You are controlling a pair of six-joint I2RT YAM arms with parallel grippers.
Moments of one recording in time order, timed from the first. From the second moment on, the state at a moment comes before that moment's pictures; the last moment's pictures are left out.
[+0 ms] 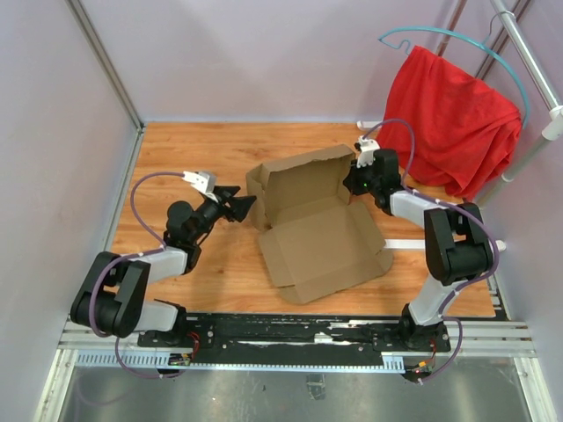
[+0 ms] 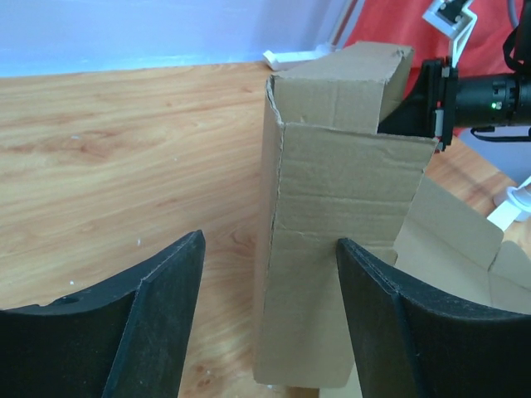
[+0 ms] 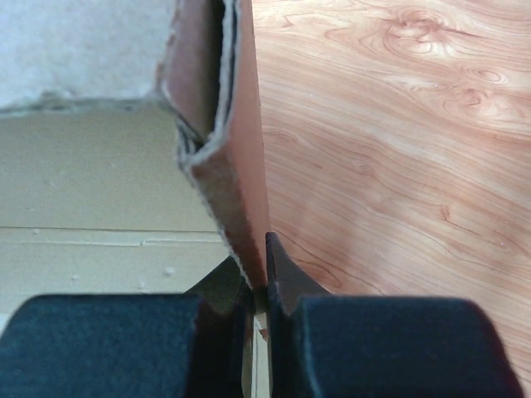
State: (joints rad) left arm -0.25 1.33 0.34 1.09 0.40 -0.33; right arm 0.20 1.73 0.96 0.23 -0.29 0.04
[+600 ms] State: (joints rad) left arm -0.39 1.36 0.34 1.03 0.32 -0.25; right arm 0.32 1.71 0.91 0.28 -0.16 0.04
